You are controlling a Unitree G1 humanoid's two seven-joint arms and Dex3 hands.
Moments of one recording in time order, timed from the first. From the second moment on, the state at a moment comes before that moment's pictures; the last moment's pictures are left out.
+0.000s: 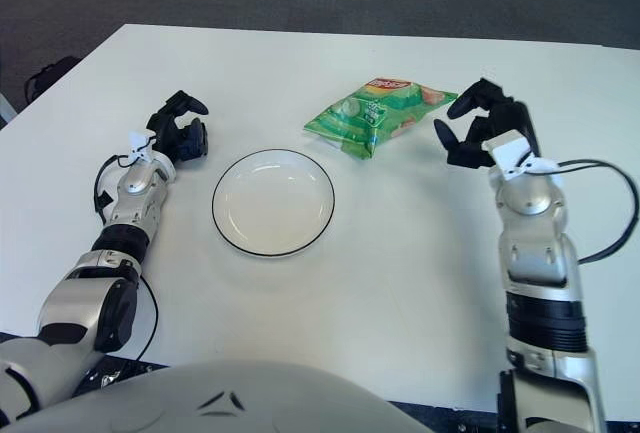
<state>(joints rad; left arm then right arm) -0.53 0.12 0.15 0.87 -0.11 -0.44 -0.20 -0.15 -0.58 -0.23 -0.23 -0.18 0.29 0.08</state>
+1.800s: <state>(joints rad) -0.51 0.11 0.13 0.82 -0.11 -0.43 -0.16 -0.79 -0.84 0.27 0.62 -0.78 -0.64 -0.05</state>
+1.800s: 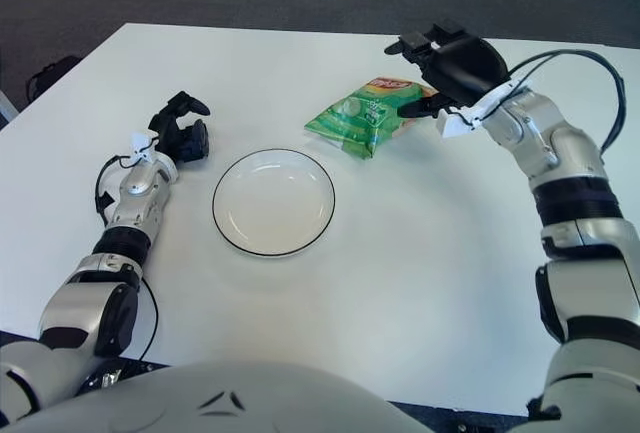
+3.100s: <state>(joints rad) -0.48 0.10 0.13 0.76 -0.12 -0.45 -0.21 -1.12 -0.57 0.43 1.07 -0.57 -0.55 0.82</state>
